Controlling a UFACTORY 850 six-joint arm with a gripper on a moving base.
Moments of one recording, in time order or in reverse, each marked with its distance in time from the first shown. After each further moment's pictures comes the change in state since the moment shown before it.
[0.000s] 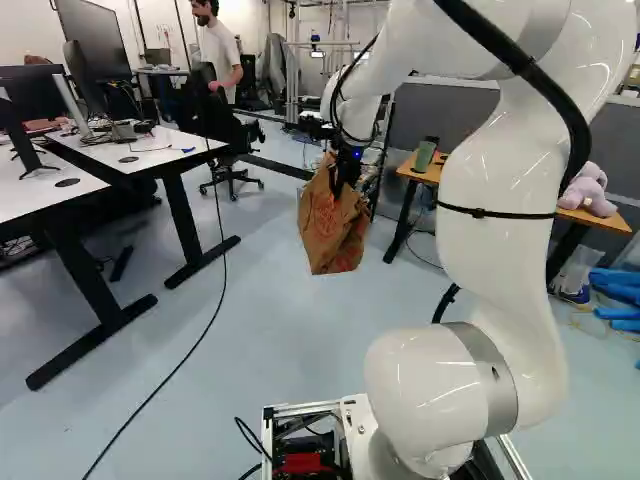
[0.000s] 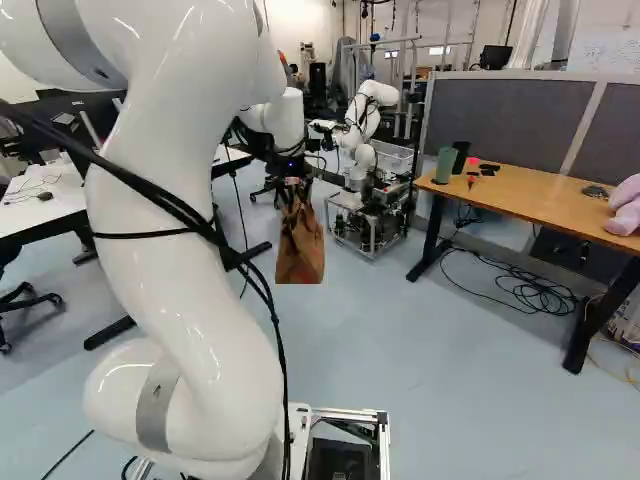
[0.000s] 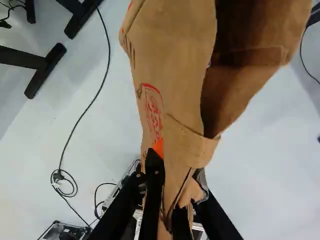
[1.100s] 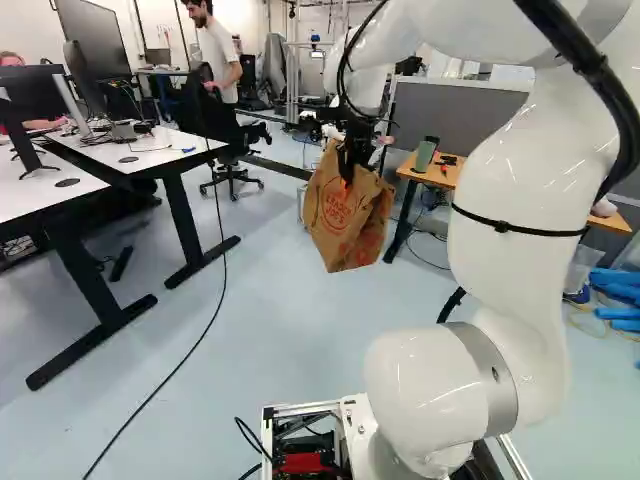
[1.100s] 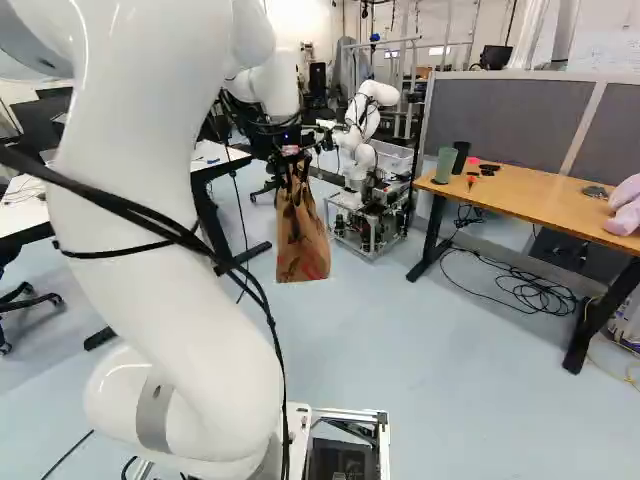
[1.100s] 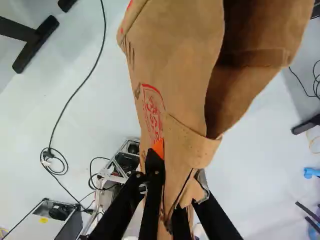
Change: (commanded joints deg) arm 0.0 6.7 -2.5 -6.1 -12.9 0.0
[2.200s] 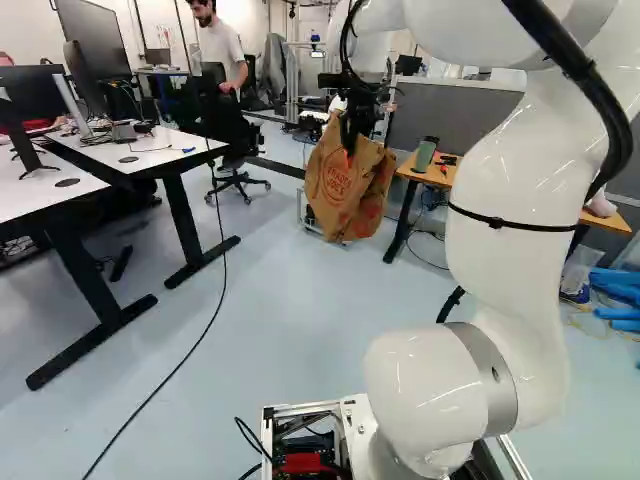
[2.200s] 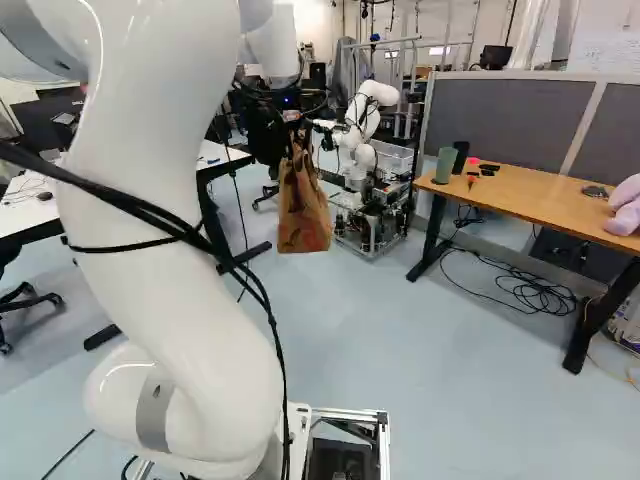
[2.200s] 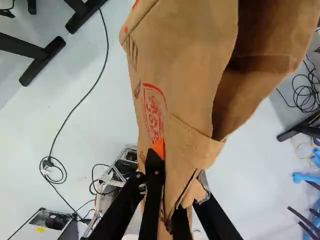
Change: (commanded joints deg) arm -0.5 -2.3 -13.0 -0.2 -6.3 0.0
